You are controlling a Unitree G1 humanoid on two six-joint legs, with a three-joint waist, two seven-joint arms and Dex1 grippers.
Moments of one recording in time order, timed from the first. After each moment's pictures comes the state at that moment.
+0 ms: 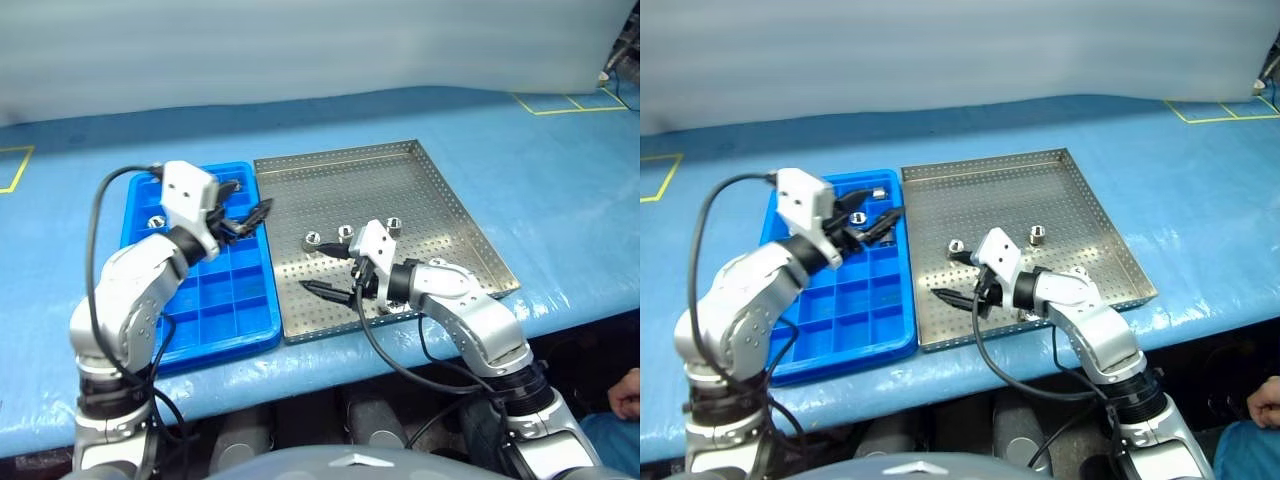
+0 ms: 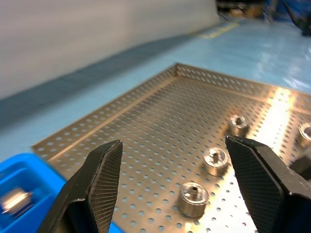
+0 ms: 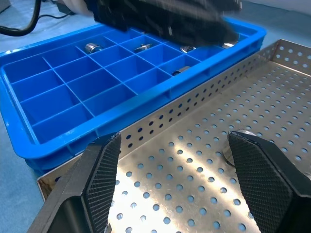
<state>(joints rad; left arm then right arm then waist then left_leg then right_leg) -0.42 0.44 -0.08 -0.37 -0.29 0.87 -0.53 -0.25 -0.44 0.23 -0.37 0.34 0.55 0.76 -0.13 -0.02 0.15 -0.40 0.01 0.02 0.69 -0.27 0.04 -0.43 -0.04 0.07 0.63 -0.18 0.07</state>
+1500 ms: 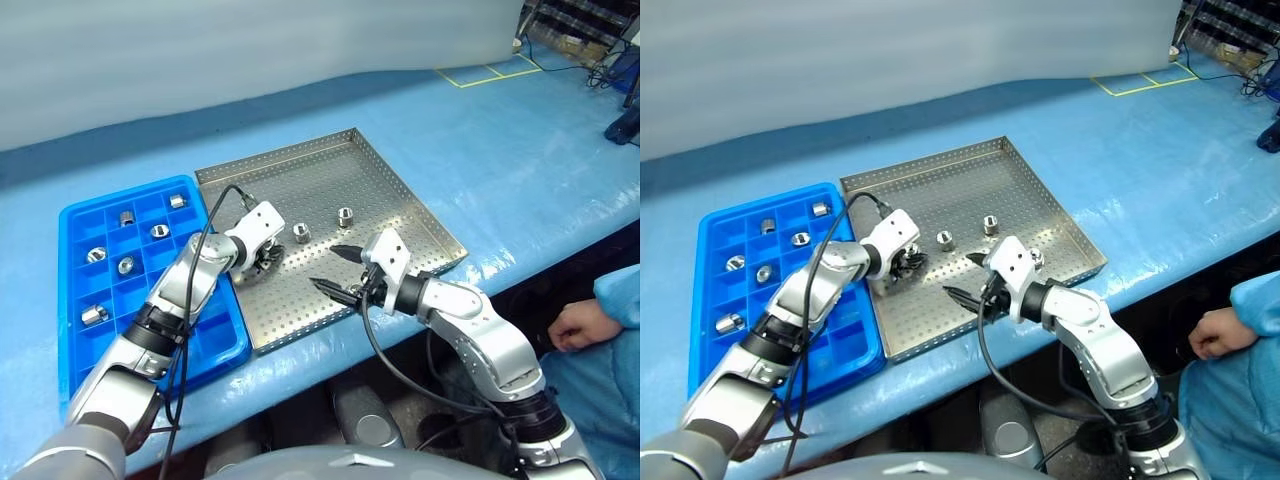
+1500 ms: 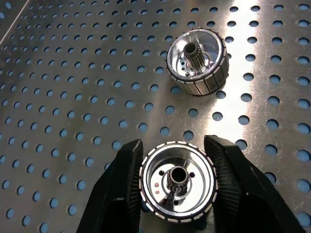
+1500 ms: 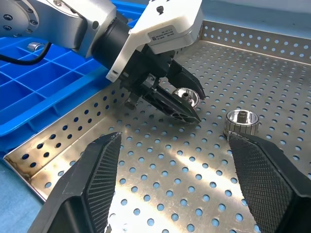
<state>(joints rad) -0.53 0.47 -0.32 0.08 0.00 0.68 -0.58 -0.17 -0.42 0.23 -0.43 0.32 0.55 0.65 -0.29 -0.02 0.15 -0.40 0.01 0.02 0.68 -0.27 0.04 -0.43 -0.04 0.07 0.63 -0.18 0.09</state>
